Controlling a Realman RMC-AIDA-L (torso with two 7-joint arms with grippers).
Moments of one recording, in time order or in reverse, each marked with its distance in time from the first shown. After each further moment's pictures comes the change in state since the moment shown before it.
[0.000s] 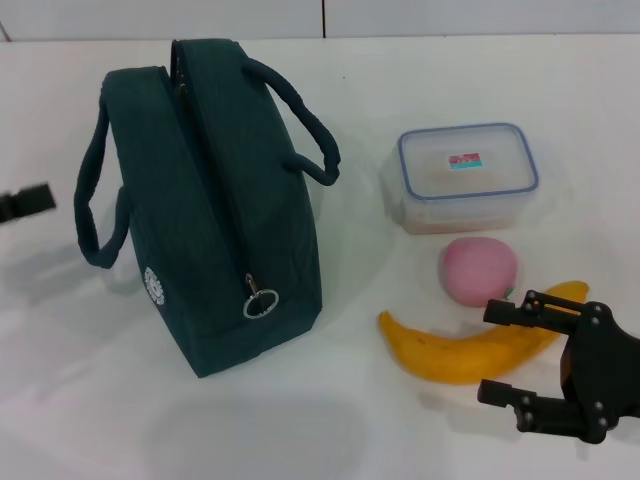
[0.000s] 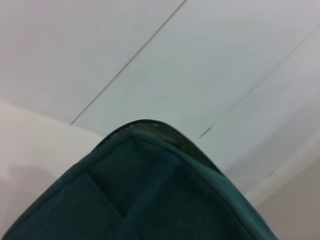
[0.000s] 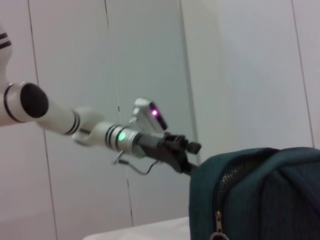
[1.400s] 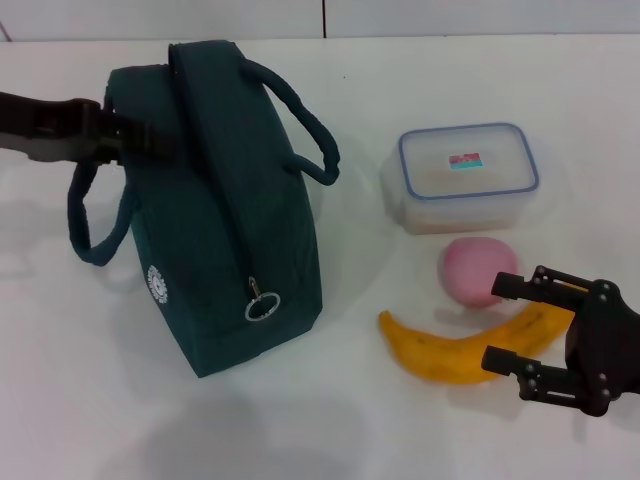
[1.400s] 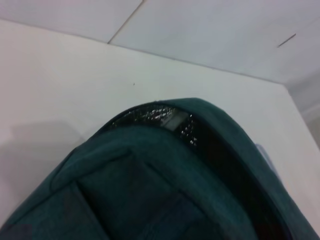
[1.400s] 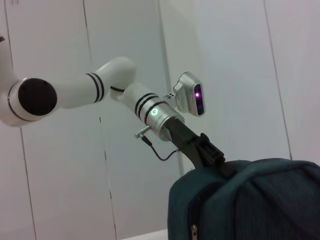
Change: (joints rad) left arm -0.308 -0.037 0.282 0.336 0.316 -0.099 -0.589; right arm 0.000 -0.001 0.005 0.002 0.054 0.016 0.039
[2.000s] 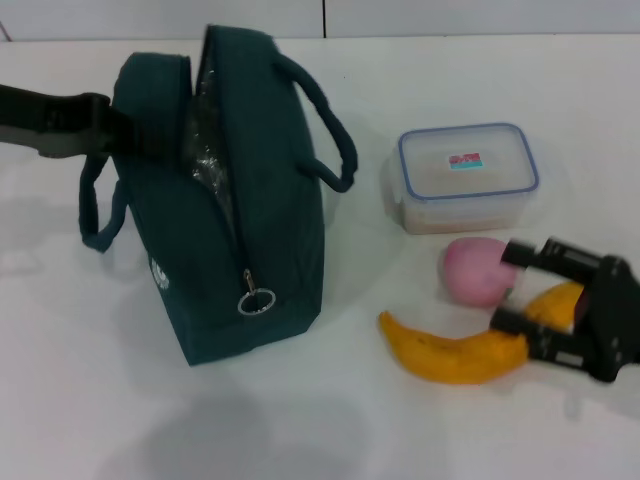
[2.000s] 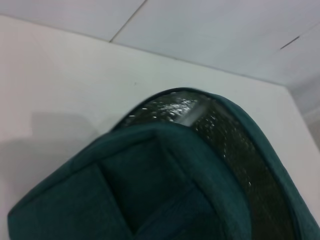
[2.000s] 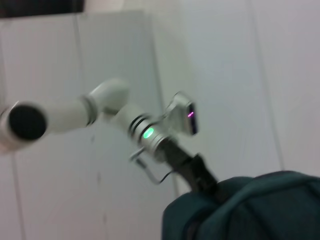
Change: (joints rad) left arm -0.012 -0.004 0.007 -0.015 0.000 -0.018 -0.021; right arm 0.003 0.002 0.000 0.014 0.073 -0.017 0.067
